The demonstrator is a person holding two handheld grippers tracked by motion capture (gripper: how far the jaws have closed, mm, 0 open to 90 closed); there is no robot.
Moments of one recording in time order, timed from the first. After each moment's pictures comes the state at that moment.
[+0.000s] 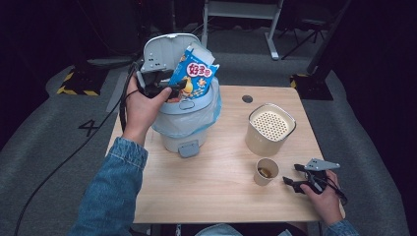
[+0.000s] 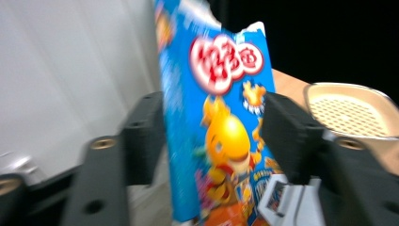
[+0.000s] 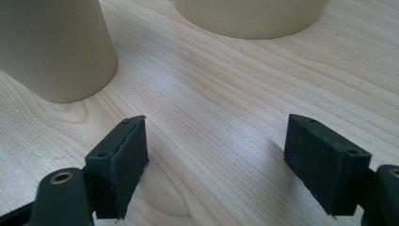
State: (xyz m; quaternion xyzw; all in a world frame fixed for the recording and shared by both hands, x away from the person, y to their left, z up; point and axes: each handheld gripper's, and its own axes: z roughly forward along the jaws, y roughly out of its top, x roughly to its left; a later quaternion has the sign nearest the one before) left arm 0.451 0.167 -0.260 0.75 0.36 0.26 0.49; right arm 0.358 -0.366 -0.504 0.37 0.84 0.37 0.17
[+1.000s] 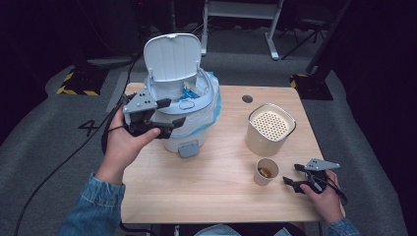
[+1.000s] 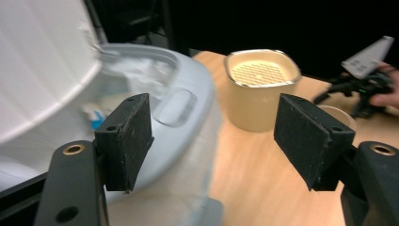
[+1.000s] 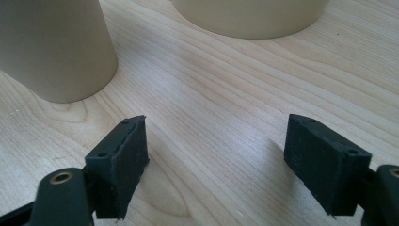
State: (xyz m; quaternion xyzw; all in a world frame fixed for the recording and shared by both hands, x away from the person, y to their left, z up) left arm 0.363 0.175 -0.279 0.80 0.26 0.20 0.51; right arm 0.358 -0.366 -0.504 0.37 0.84 0.37 0.17
